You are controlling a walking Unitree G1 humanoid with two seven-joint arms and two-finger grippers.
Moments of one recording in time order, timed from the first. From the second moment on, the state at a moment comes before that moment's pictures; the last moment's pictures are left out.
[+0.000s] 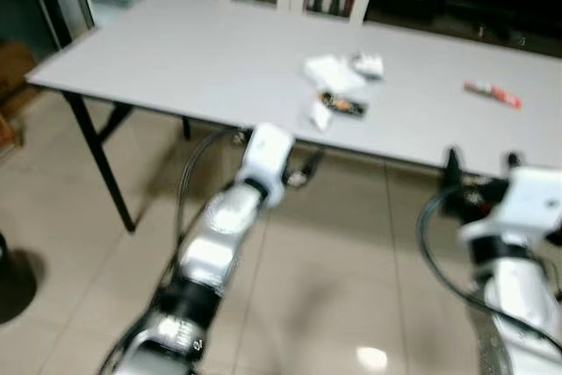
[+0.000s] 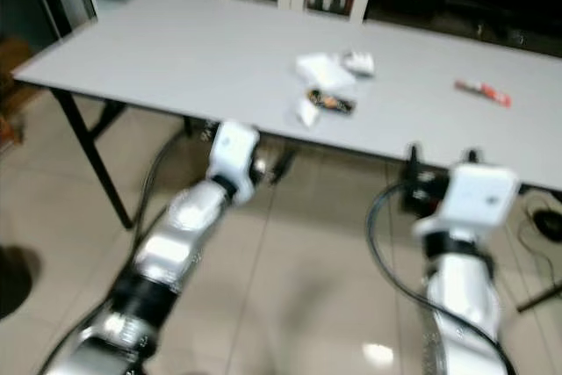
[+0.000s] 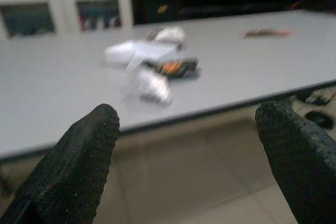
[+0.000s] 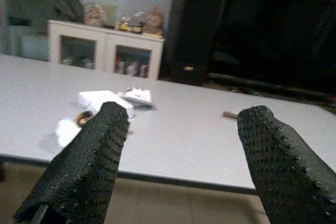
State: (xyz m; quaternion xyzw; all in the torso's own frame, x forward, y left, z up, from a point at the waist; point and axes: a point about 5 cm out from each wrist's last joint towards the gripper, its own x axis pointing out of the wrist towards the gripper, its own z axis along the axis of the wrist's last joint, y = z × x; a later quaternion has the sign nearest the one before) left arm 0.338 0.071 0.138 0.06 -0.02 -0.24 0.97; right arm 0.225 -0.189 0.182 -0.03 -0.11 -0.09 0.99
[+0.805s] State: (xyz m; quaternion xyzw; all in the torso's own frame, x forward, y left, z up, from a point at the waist) left arm 0.336 0.057 0.141 0.06 -0.02 -0.25 0.97; right arm 0.226 -0.191 0.181 -0.04 -0.10 -0.09 0.99
